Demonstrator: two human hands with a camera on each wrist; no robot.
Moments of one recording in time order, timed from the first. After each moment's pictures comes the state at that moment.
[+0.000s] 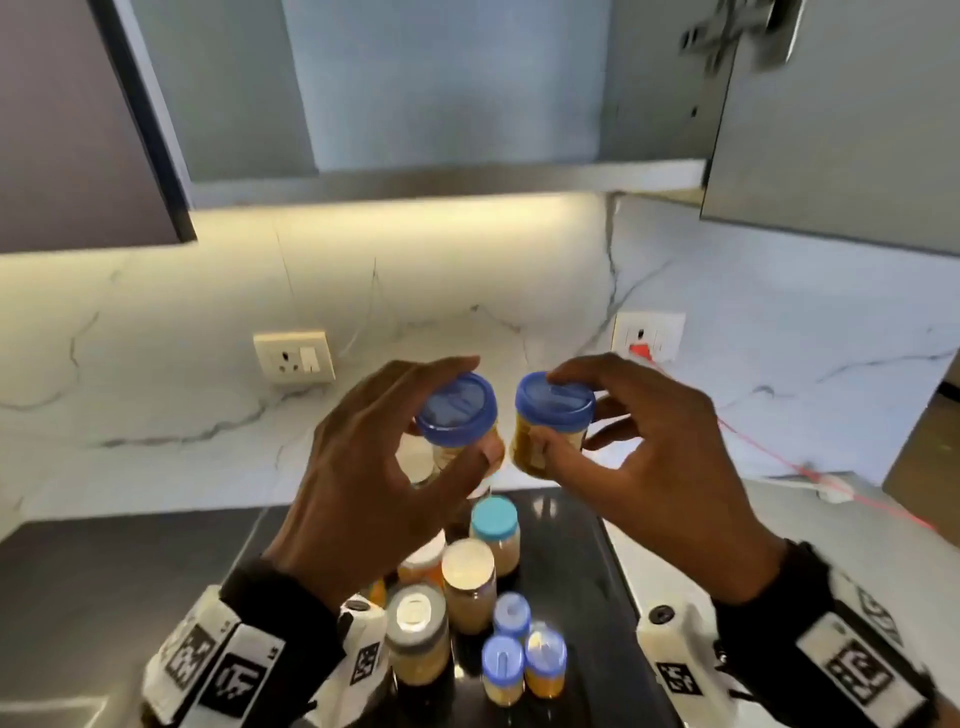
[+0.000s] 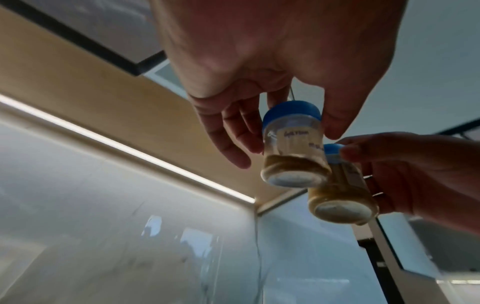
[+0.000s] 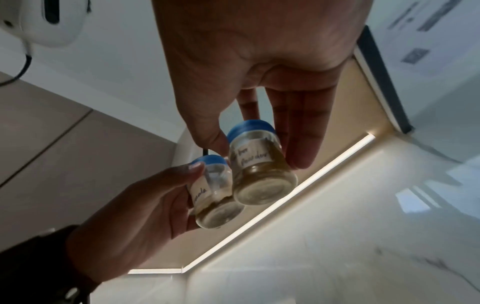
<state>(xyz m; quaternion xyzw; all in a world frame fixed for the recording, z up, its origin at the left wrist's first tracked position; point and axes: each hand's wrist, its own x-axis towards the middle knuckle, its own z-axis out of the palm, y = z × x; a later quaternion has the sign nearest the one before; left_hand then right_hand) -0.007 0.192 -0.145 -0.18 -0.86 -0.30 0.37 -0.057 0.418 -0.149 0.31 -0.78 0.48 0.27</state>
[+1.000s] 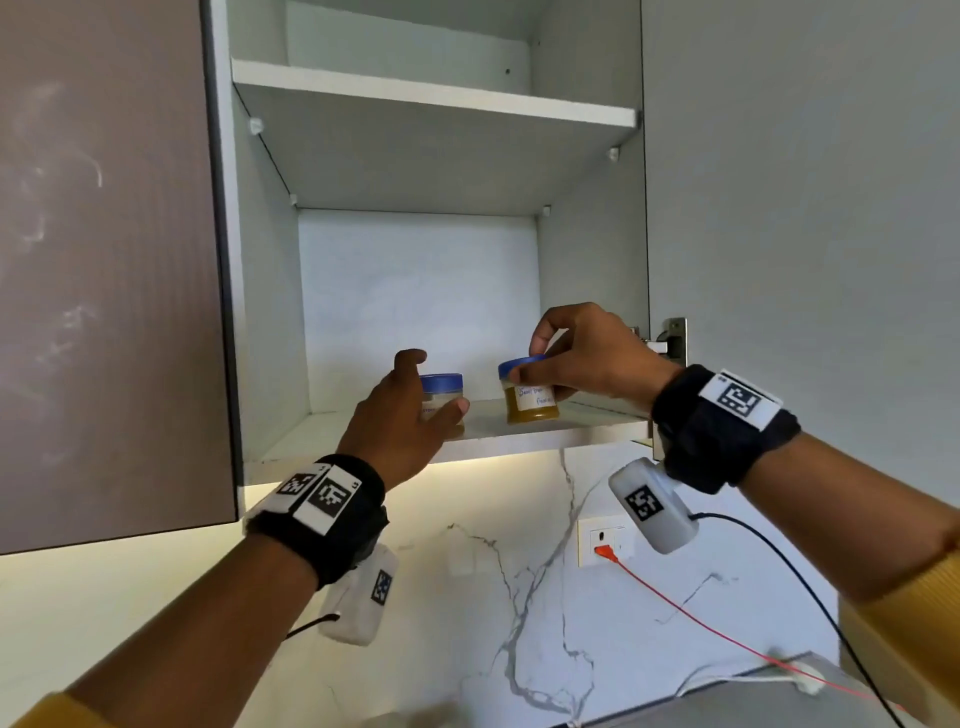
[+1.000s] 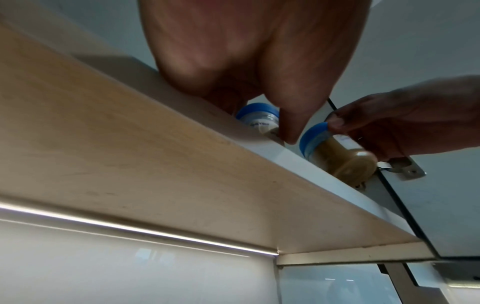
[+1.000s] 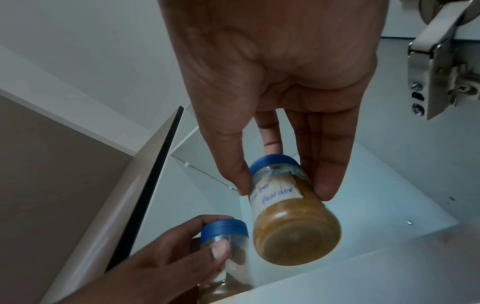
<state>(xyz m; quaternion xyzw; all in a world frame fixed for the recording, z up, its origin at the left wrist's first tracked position) -0.144 0.138 0.041 -0.13 -0.88 -0.30 0.34 -0.142 0.373 0.101 0.21 -0.86 0.38 0.26</state>
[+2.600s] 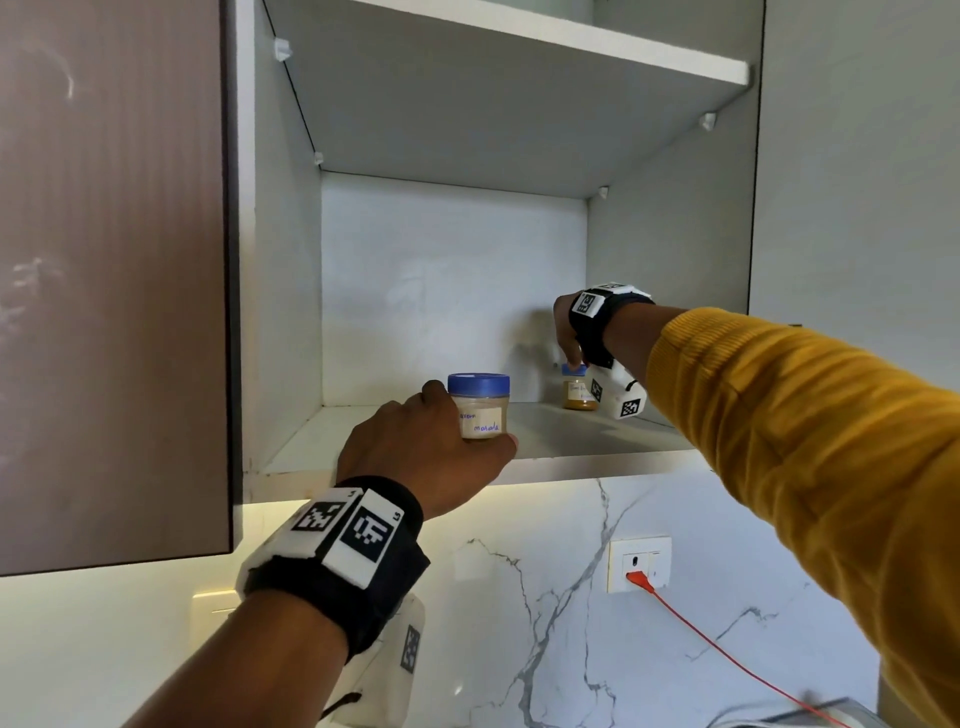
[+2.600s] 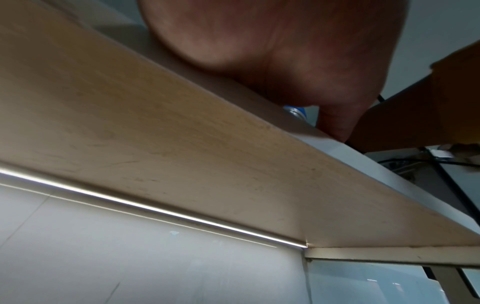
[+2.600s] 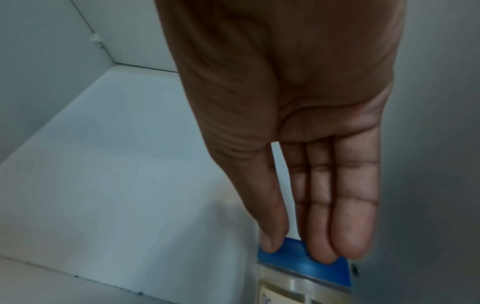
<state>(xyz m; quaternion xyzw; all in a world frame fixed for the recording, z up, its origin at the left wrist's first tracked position) -0.156 0.129 0.035 -0.03 -0.94 -0.18 0.30 -0.327 0.320 0.181 -0.02 -0.98 -0.13 0.16</state>
